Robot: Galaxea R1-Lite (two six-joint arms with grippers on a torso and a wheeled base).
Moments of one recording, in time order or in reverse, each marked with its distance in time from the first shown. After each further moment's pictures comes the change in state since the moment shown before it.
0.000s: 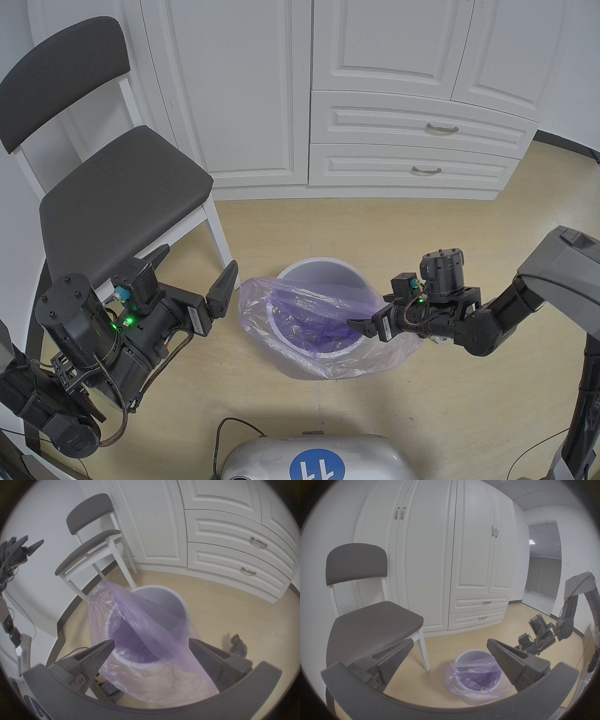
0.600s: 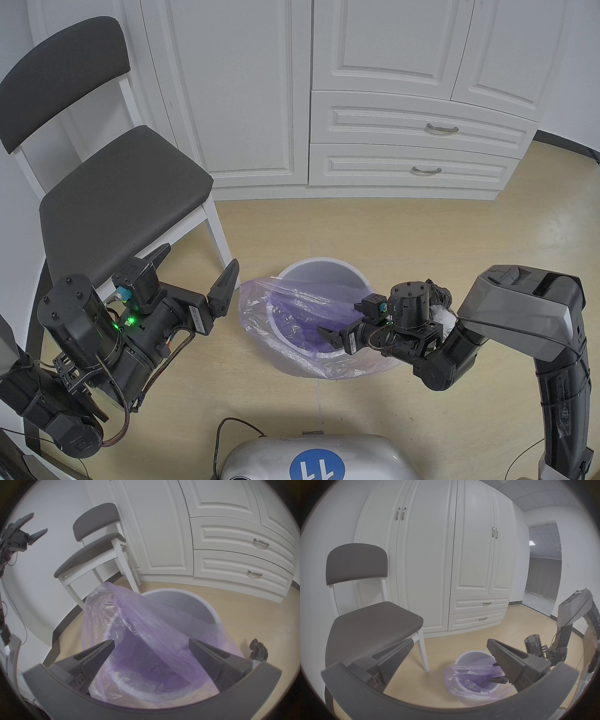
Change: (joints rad) left arm 0.000 0.016 0.000 -0.028 0.000 0.000; right arm 0.086 0.256 -0.034 -0.407 -0.056 0.076
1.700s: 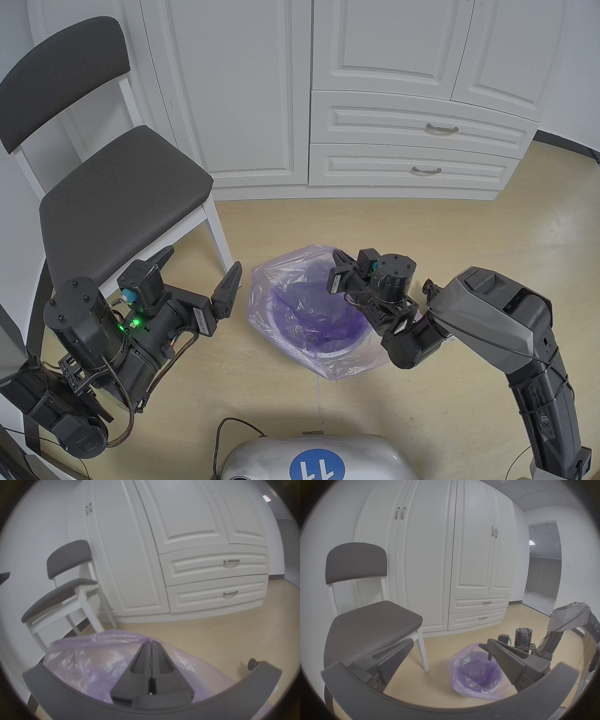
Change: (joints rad) left arm 0.000 0.030 0.002 -0.030 0.000 0.002; right arm 0.009 0.166 -0.405 -0.168 -0.269 0.143
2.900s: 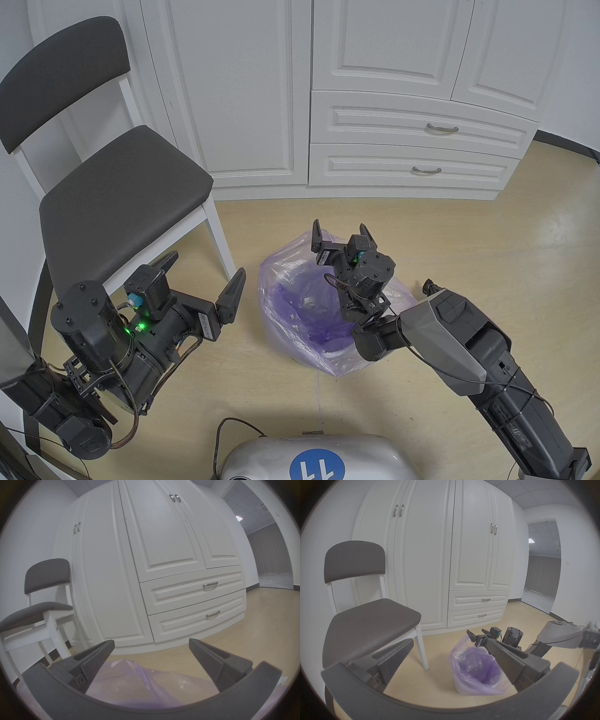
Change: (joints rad) left arm -0.006 0.022 0.003 -0.001 0.000 0.000; right arm 0.029 0.255 -0.523 -0.049 -0.283 -0.070
